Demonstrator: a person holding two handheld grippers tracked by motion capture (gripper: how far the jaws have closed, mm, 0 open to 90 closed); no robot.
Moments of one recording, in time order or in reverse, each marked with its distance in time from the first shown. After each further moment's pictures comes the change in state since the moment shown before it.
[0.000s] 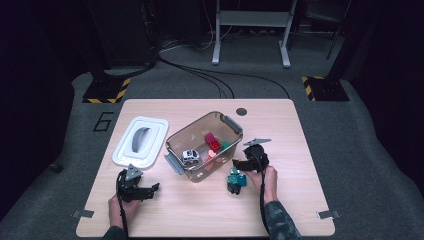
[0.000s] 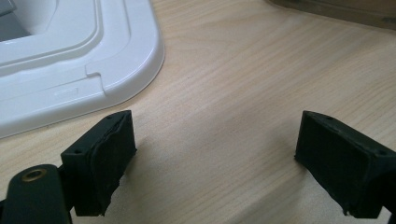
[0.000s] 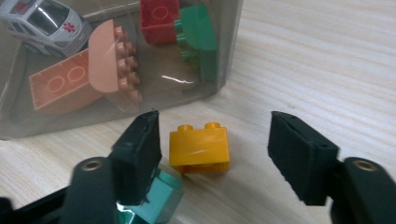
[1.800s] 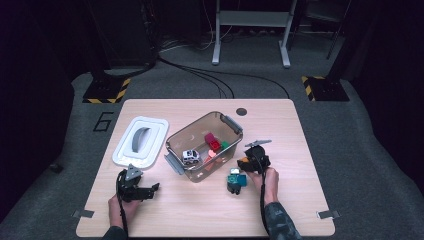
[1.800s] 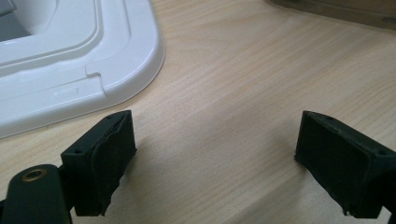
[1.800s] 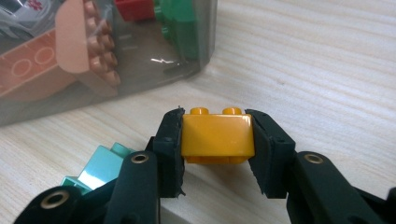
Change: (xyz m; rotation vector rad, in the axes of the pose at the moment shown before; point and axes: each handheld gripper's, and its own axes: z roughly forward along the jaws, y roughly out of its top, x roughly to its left) left arm 0.000 0.000 0.000 0.000 0.000 0.001; right arm -0.005 -0.006 0.004 0.051 -0.035 0.033
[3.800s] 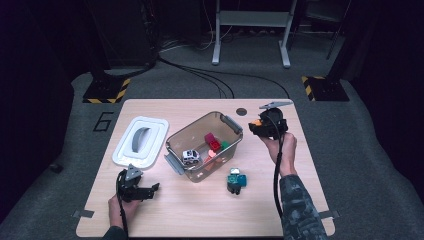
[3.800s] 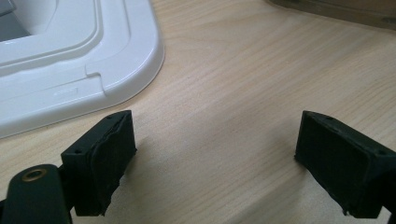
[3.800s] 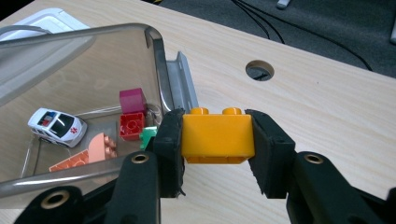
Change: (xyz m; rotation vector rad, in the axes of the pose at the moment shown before) left arm 0.000 0.000 0.000 0.000 0.000 0.000; right arm -0.017 0.100 -0.101 -0.171 -0.071 -0.066
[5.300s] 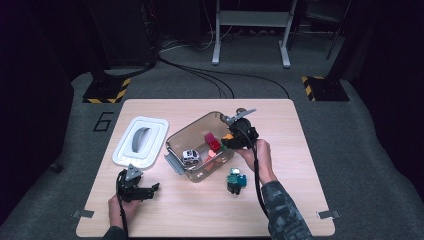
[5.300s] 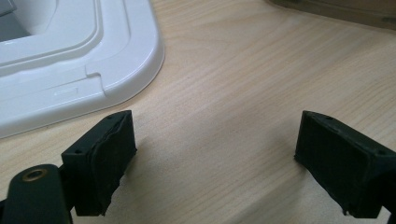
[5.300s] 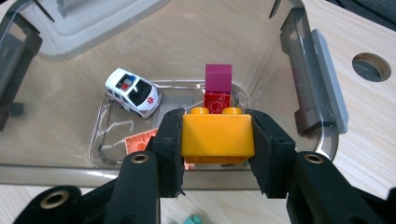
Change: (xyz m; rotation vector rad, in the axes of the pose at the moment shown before) left arm 0.000 0.000 0.000 -0.009 0.004 0.004; right arm 0.070 -0.003 0.037 0.132 0.173 -0.160
